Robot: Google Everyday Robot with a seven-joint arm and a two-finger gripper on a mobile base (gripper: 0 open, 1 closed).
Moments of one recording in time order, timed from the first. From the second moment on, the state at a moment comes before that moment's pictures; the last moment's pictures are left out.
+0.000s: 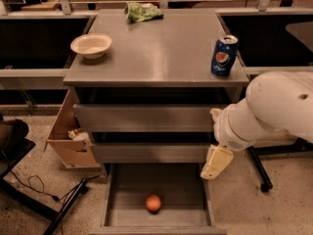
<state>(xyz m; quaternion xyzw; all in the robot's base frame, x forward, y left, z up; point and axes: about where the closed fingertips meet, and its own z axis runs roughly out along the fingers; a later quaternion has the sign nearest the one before) 0.474 -0.147 0.771 -0.60 0.77 0.00 0.22</state>
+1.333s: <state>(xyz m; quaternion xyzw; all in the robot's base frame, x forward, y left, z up) 0.521 -0.121 0.728 -0.57 0.76 -0.01 0.31</state>
